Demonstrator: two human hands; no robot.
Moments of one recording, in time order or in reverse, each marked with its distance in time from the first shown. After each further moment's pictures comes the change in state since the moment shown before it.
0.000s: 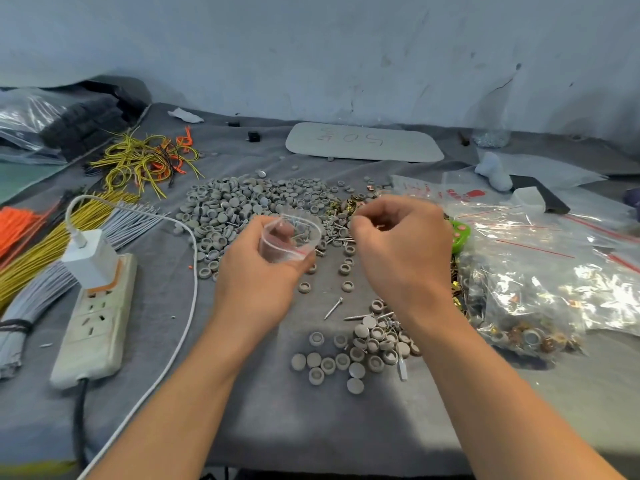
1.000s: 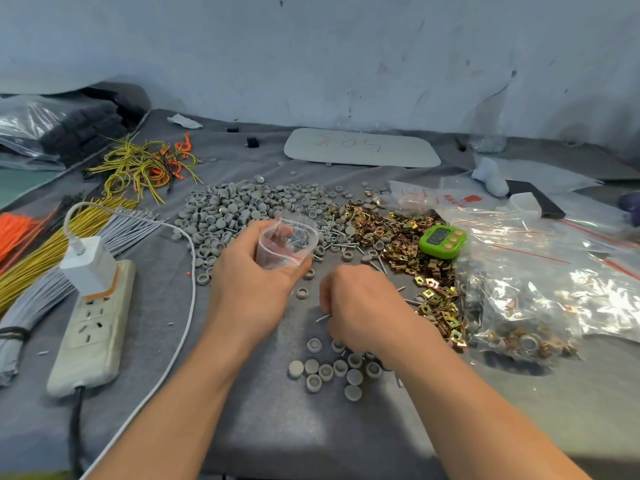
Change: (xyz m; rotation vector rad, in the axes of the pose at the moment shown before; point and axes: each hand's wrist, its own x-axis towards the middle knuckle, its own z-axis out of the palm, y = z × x) left_hand 0.004 -0.004 -0.003 -0.040 0.007 0.023; right_hand -0.014 0.013 0.028 -0.649 -0.808 -0.038
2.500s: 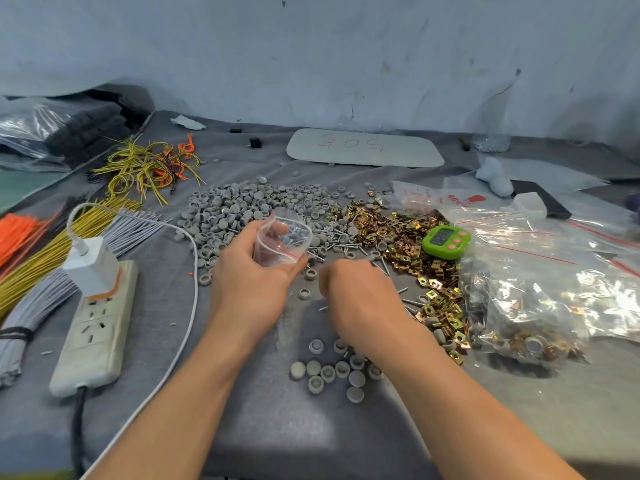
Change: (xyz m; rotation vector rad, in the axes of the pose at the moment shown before) left_hand 0.004 -0.005 0.001 -0.028 0.031 -0.026; right_hand 0.001 -0.008 0.001 0.005 0.127 0.019
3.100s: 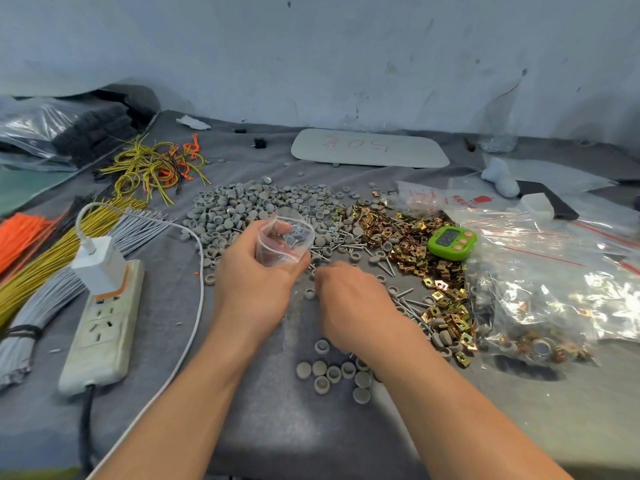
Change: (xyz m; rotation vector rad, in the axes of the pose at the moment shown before) left_hand 0.003 -0.004 0.000 -0.075 0.007 0.073; right_hand 0.011 -0.007 0.016 -0.028 -0.076 -0.036
